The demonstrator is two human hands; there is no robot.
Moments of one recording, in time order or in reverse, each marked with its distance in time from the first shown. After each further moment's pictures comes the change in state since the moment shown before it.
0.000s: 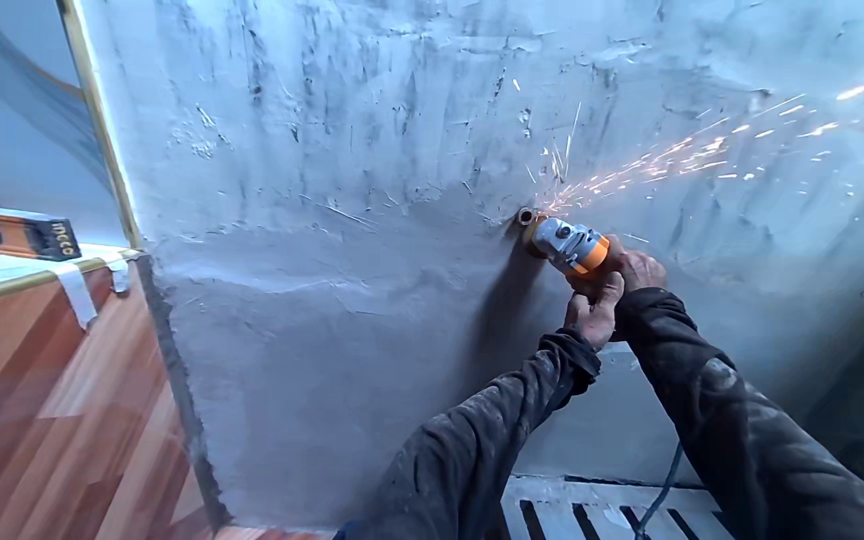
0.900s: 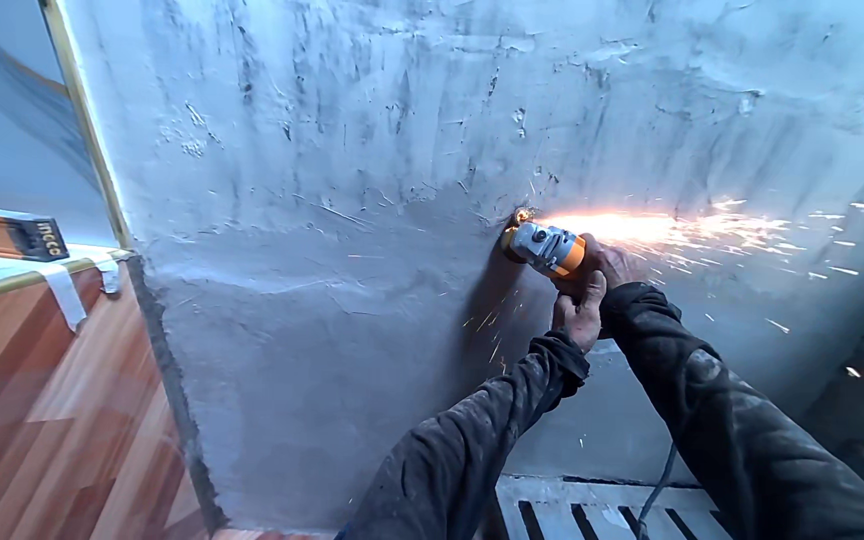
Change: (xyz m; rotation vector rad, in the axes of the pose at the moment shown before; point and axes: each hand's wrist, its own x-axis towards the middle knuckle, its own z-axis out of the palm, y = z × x) left_hand -0.006 -0.002 -0.008 -0.069 0.086 0.043; right_hand 0.000 -0.023 -0.005 -0.019 -0.029 -0.130
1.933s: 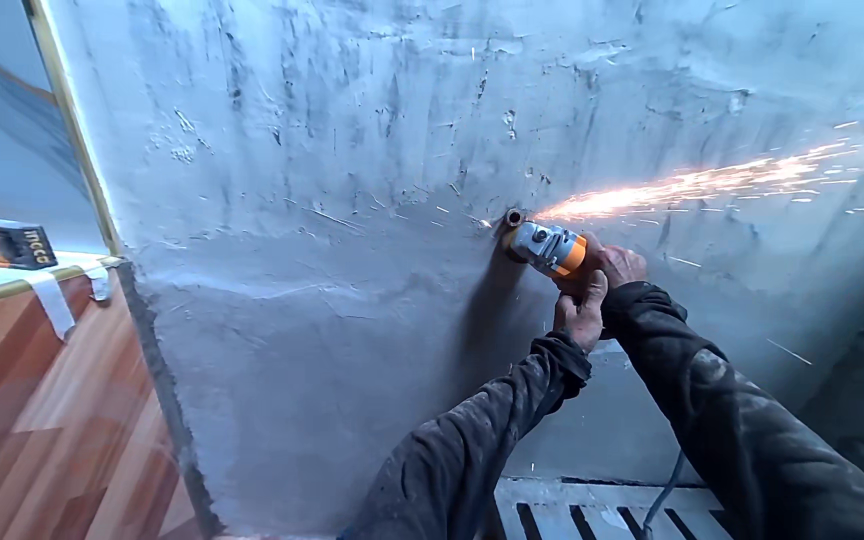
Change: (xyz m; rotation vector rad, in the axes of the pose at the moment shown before) left_hand 0.001 0.000 0.012 -0.022 -0.002 -0.020; right_hand -0.004 0.005 -0.015 -0.022 -0.030 0.022
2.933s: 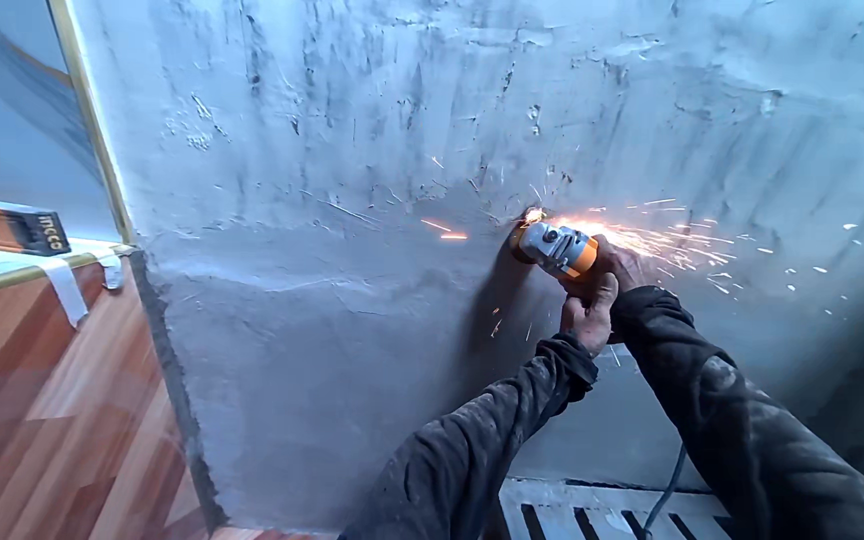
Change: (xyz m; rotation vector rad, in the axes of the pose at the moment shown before) left_hand -0.005 0.005 -0.017 0.002 -0.026 -0.002; right_hand 0.001 -0.010 0.014 0.024 0.044 0.005
